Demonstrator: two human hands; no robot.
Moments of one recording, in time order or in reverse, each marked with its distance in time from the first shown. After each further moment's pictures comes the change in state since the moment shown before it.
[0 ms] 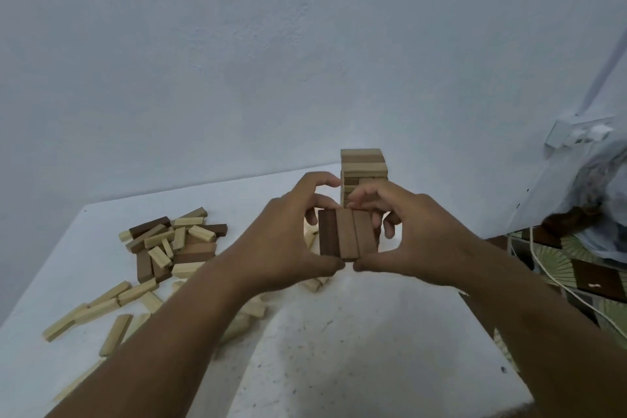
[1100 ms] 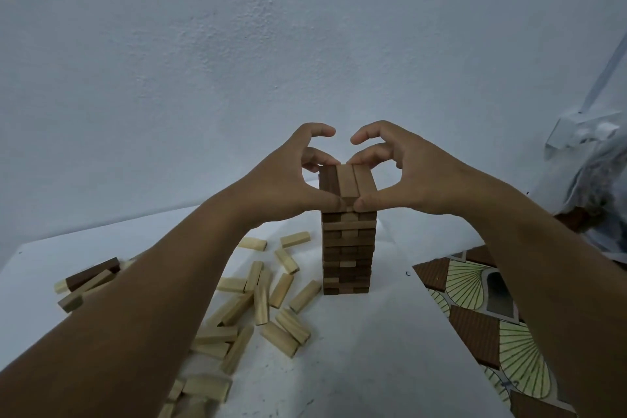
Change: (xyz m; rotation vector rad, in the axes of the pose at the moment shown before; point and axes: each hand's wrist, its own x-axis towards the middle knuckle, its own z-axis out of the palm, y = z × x) left_hand 0.149 -0.024 -0.009 -0.078 -0.080 -0.075; right_hand 0.104 0.065 -0.070 -0.007 0.010 0.103
